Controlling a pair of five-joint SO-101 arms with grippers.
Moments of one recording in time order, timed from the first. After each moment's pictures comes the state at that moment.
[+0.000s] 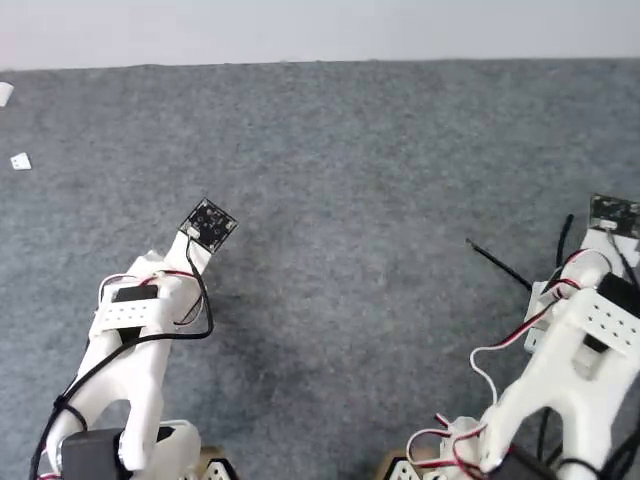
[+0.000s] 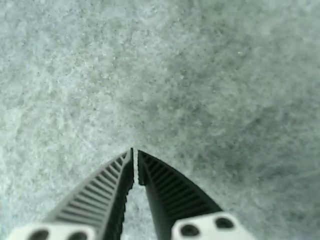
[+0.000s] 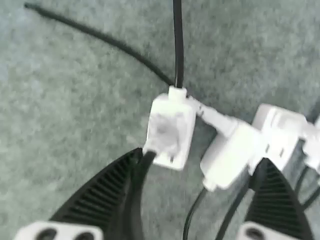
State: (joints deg) left arm -10.2 -18.3 62.5 31.8 -37.1; right arm 33.8 -26.3 38.3 68.4 18.2
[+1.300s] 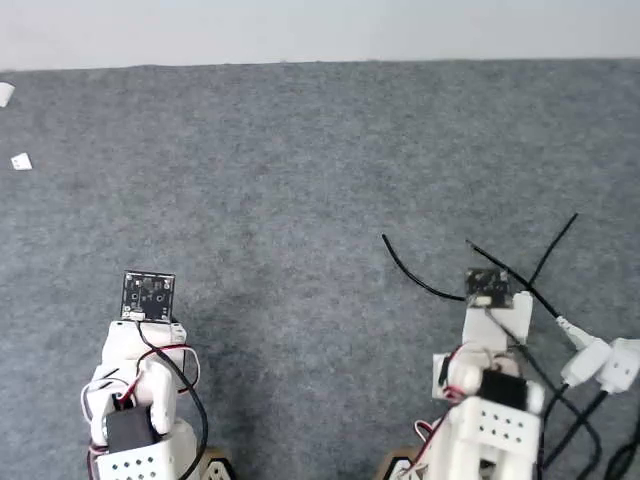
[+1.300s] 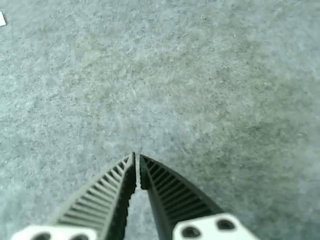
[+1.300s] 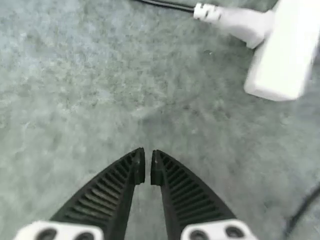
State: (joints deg) left arm -16.3 -102.8 97.2 62.5 -11.4; right arm 13.5 -72.6 88.6 64.8 13.1
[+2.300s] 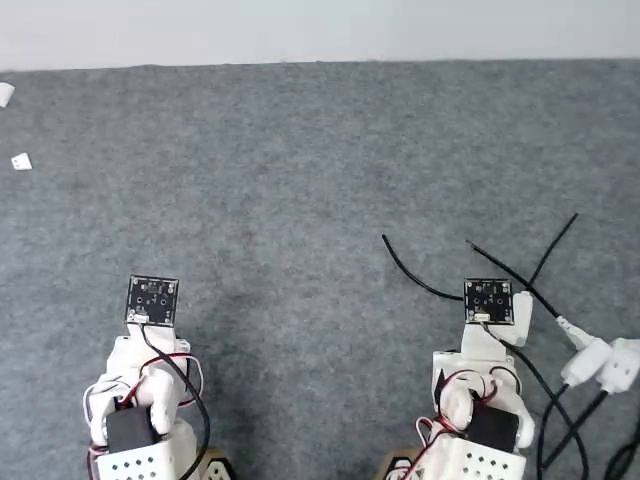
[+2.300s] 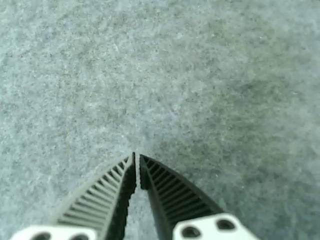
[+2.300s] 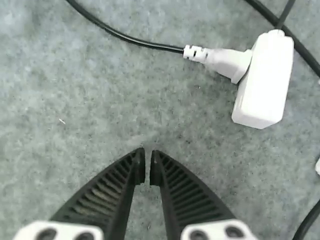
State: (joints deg) left arm -16.3 -102.9 97.2 71.5 -11.0; right arm 13.5 -102.8 95.5 74.2 13.1
